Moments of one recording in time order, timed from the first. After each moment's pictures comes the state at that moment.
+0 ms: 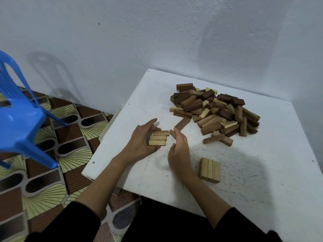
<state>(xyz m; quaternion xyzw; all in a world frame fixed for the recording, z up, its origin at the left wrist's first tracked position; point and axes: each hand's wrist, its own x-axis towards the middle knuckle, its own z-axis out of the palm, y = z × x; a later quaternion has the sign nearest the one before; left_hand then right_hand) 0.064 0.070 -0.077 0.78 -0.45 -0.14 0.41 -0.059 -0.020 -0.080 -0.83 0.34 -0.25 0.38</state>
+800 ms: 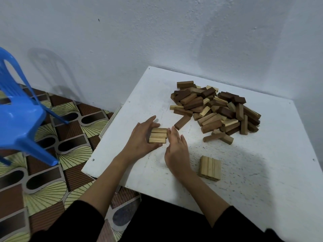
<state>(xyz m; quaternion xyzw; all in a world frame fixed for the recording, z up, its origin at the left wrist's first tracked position) 0.061 0.068 -0.082 0.78 -0.45 -0.12 0.42 -0.060 -0.020 -0.093 -0.90 0.29 -0.19 0.27</state>
